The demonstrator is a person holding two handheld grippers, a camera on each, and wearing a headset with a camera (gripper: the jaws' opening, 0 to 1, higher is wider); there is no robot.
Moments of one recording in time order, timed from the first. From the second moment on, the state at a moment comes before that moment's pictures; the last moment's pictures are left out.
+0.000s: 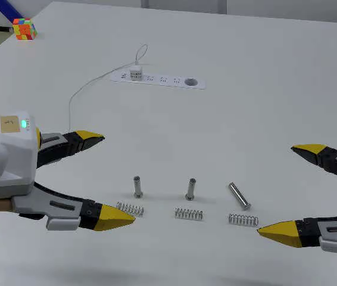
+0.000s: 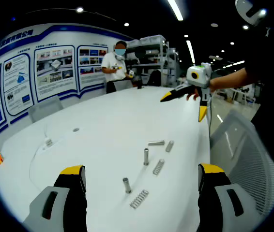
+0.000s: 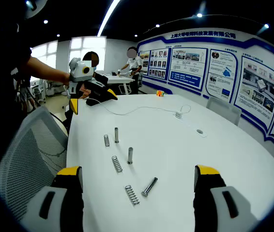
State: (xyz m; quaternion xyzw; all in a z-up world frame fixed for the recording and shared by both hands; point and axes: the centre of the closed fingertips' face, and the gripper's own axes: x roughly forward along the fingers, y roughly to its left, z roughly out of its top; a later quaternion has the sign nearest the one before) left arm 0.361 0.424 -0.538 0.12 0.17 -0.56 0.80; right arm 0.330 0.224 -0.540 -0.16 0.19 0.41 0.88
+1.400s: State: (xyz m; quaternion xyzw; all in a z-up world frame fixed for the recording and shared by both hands) left arm 0.362 0.430 -0.543 0.12 0.18 -0.56 0.80; right arm 0.332 0.227 -0.545 -0.14 0.20 0.41 0.88
